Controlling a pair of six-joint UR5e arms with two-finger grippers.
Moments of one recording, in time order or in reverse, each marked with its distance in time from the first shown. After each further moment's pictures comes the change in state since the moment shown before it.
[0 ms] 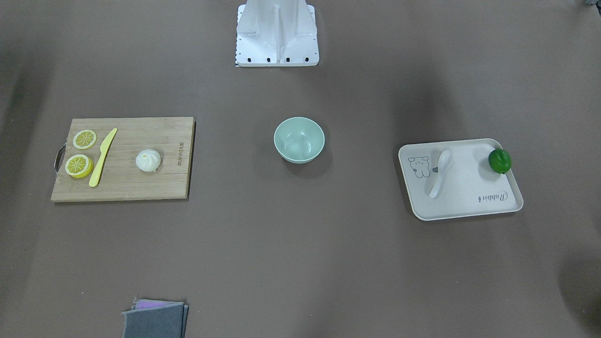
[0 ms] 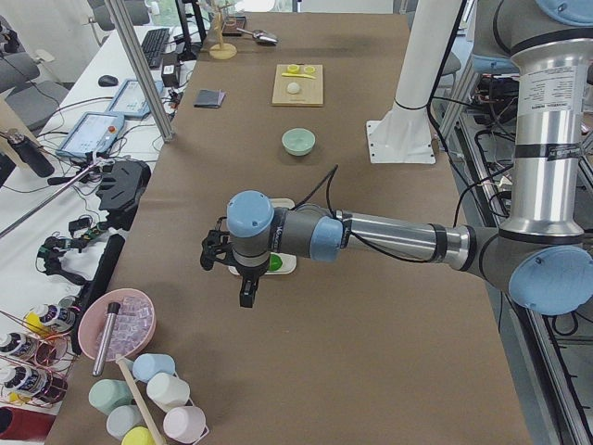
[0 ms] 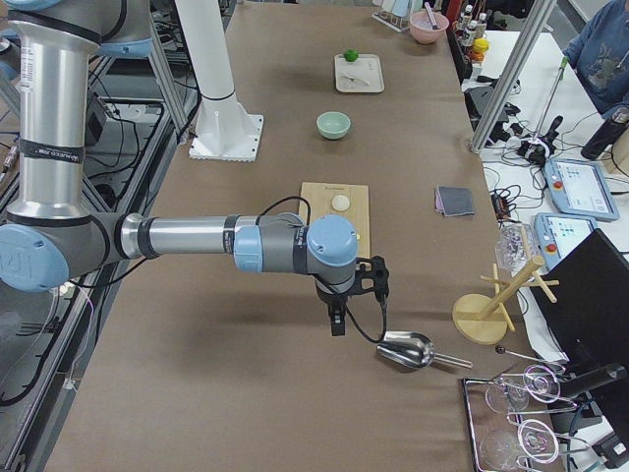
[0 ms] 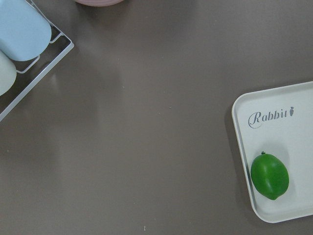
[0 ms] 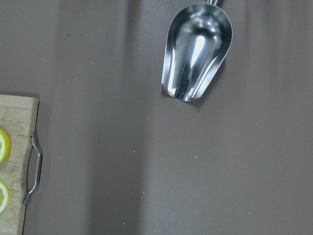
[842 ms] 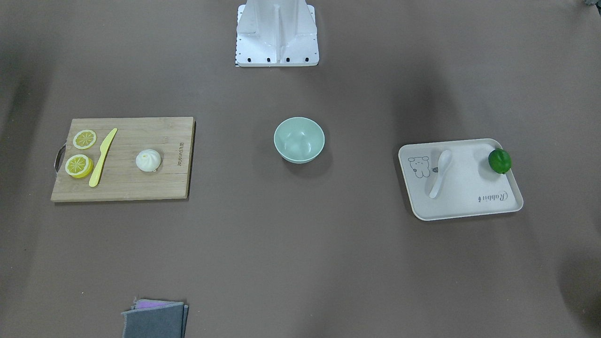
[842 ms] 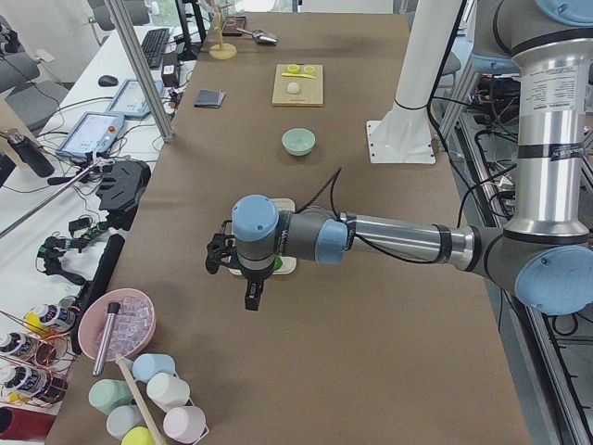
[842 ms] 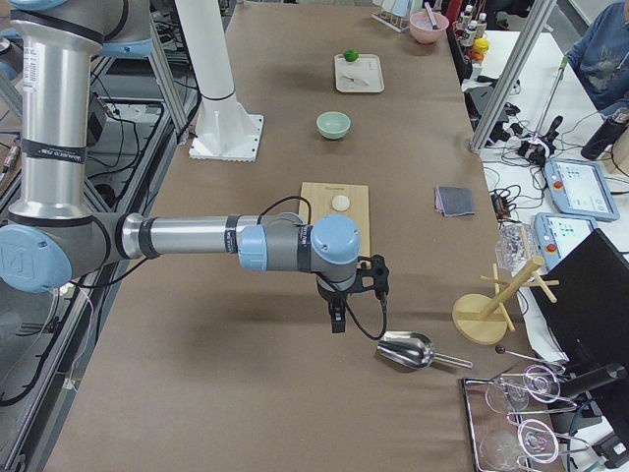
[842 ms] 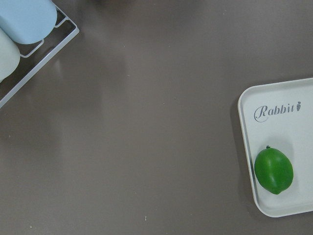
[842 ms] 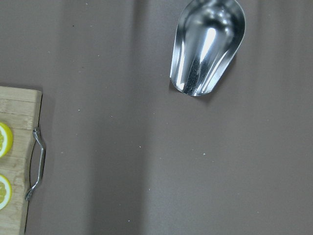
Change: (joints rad) left arm 0.003 0.025 -0.010 -0.010 -0.006 0.004; right arm -0.031 -0.006 0.001 0.002 0.001 0.004
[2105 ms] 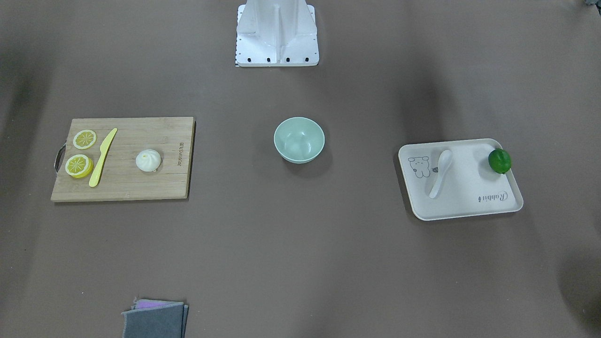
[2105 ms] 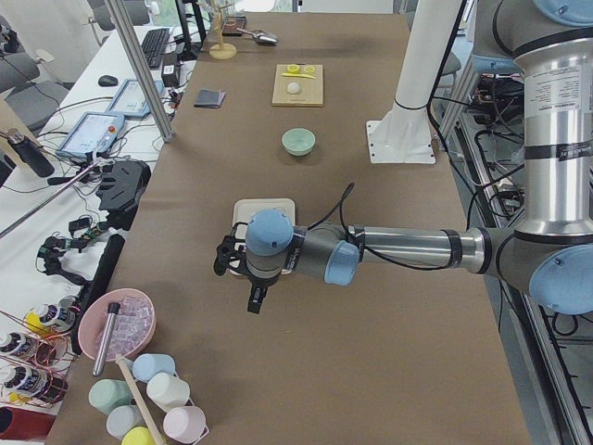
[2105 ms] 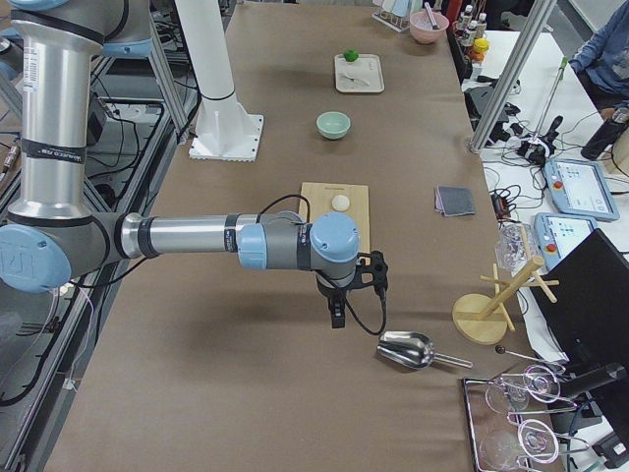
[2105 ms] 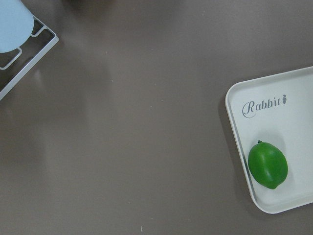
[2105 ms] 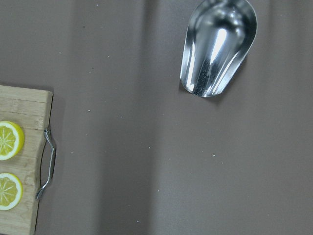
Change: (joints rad) left arm 0.005 0.052 0.033 -0.209 -0.049 0.000; right arm -0.003 0.004 -0.002 0.003 0.026 0.000
